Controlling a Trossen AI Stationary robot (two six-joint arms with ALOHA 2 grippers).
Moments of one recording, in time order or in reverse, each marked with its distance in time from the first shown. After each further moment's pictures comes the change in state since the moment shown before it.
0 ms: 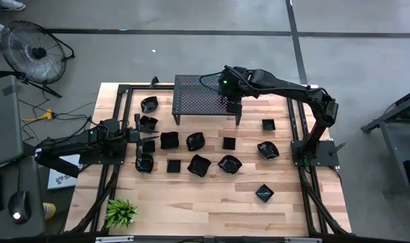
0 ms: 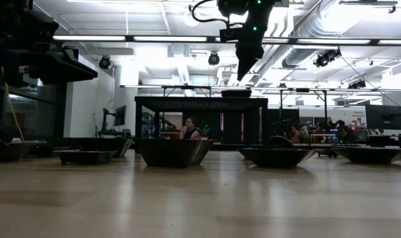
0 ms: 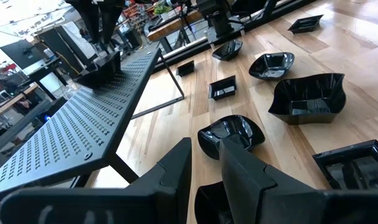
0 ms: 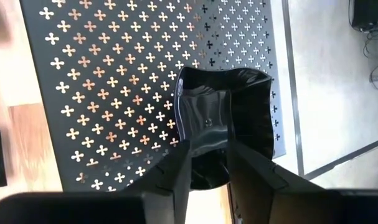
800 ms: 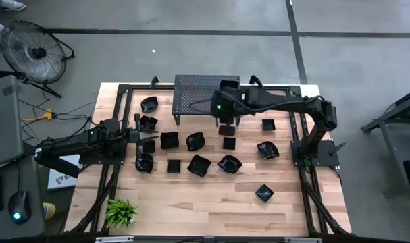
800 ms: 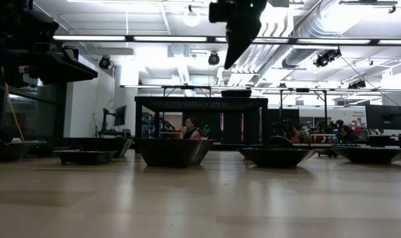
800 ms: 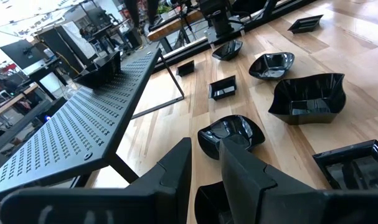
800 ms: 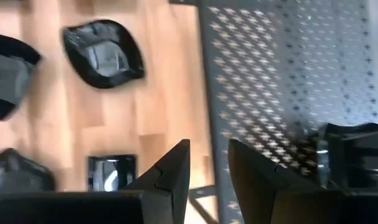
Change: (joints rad) left arm 0.000 0.000 0.000 0.000 0.000 0.000; right arm 0.246 0.000 0.000 0.000 -0.104 0.209
